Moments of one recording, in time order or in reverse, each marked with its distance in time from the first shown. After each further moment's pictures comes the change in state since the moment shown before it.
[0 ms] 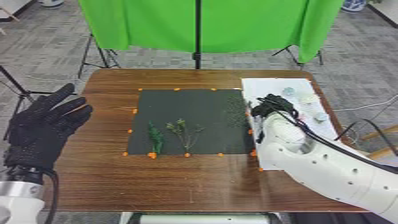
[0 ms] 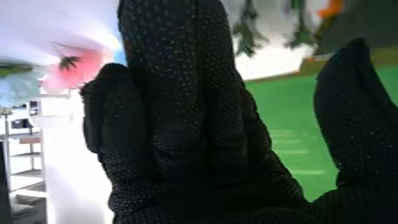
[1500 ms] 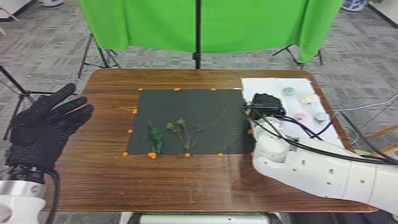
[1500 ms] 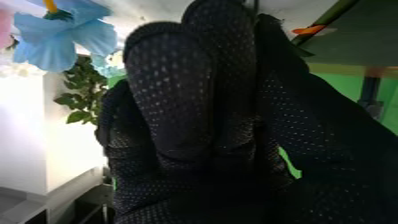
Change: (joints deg) left arm -0.4 -0.1 0.2 0.4 0.0 -0.5 -0.1; right arm 11.2 -2.8 -20.6 8.9 -8.8 9.9 -4.4
